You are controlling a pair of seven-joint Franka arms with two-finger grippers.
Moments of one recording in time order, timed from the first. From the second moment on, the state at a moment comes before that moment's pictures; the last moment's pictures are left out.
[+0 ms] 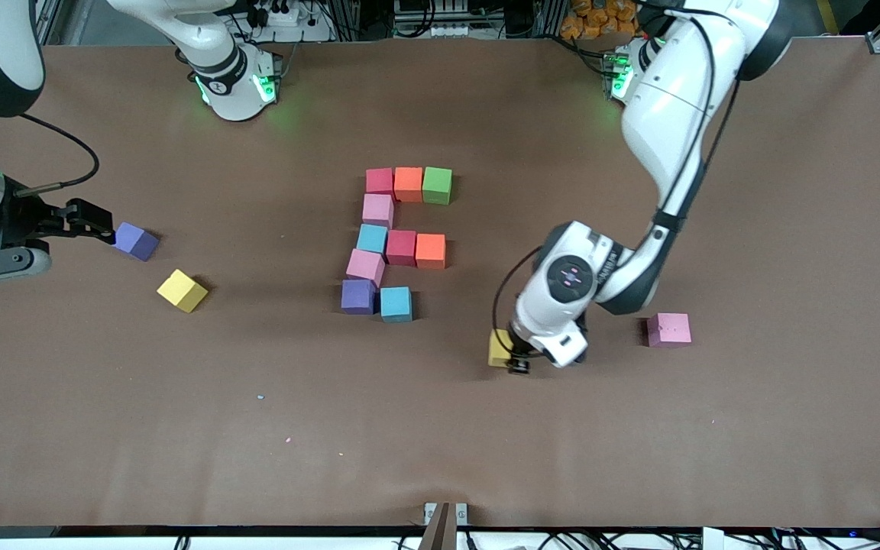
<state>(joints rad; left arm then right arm) -0.43 0.86 -0.17 -1.37 0.09 2.40 -2.06 0.08 0.16 -0.05 -1.47 -0.02 1.55 -0.16</state>
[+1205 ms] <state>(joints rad) -0.67 0.96 -0.12 -1.24 0.09 2.38 -2.18 0.09 0.16 -0.05 -1.47 -0.02 1.55 -0.16</state>
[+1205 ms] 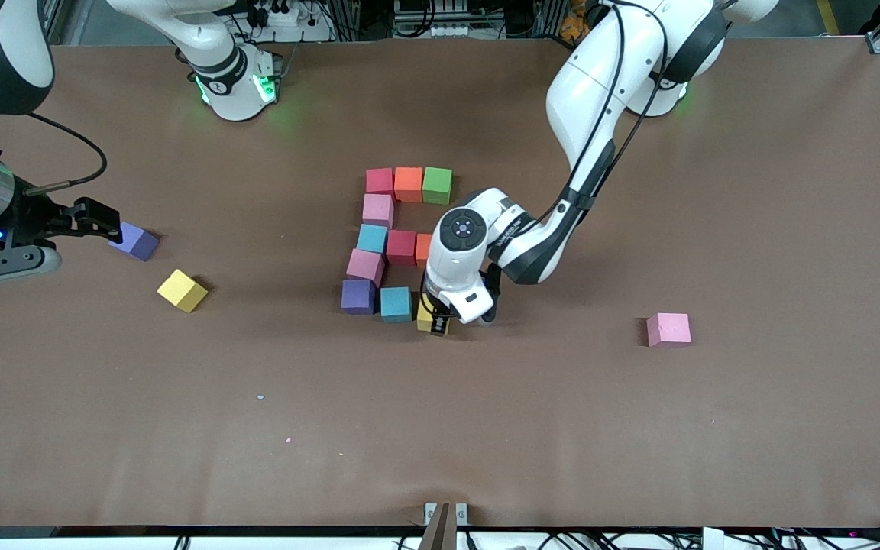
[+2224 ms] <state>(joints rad) -0.68 0.98 -0.12 -1.23 0.09 2.36 -2.32 0.09 0.16 -0.05 -1.47 -0.02 1.55 -0.16</state>
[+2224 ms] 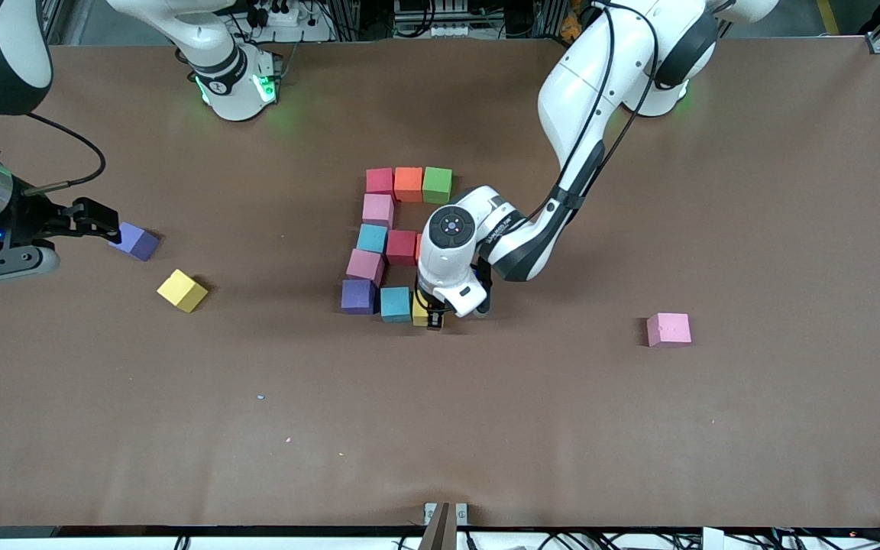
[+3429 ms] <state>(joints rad) -0.70 0.98 -0.11 -1.22 0.09 2.35 -2.32 0.10 0.16 -0.05 -1.47 -0.02 1.55 -0.16</state>
